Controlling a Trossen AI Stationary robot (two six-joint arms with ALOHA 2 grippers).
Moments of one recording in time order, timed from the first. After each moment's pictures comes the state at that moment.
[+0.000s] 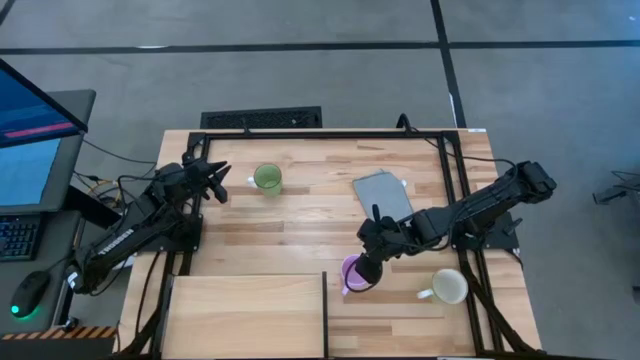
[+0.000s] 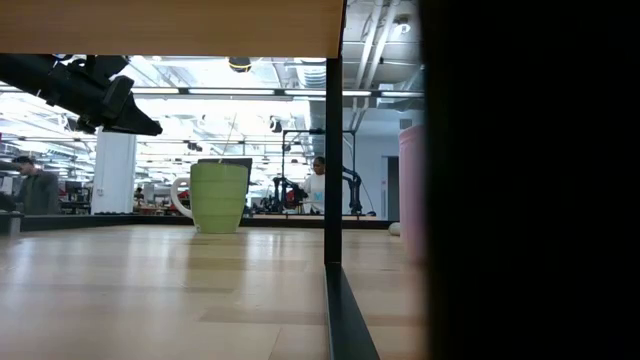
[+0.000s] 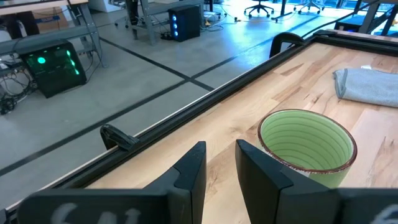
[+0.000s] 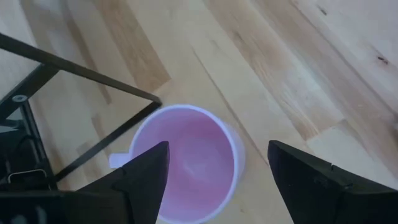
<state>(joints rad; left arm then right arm) 0.75 0.13 0.20 -0.32 -0.06 0.03 0.38 1.49 1.05 -0.59 0.17 0.88</state>
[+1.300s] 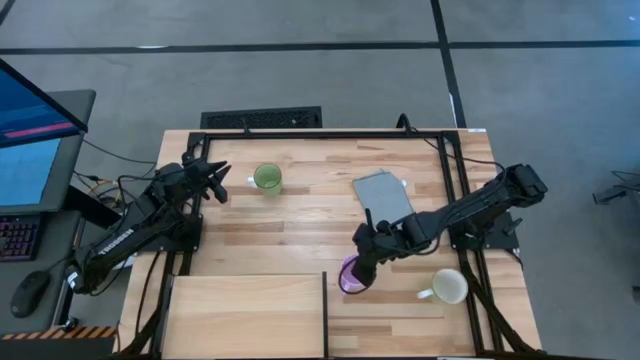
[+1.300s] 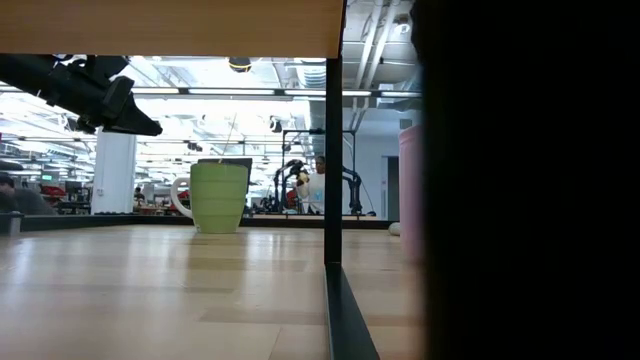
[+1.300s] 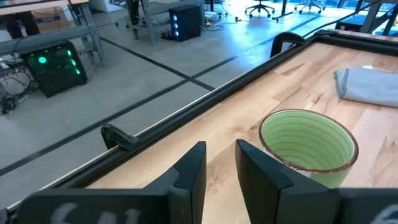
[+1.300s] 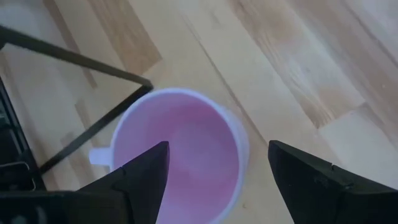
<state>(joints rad) 0.75 0.13 0.20 -0.32 -0.06 0.03 0.37 1.57 1.05 -0.57 0.10 0.89</state>
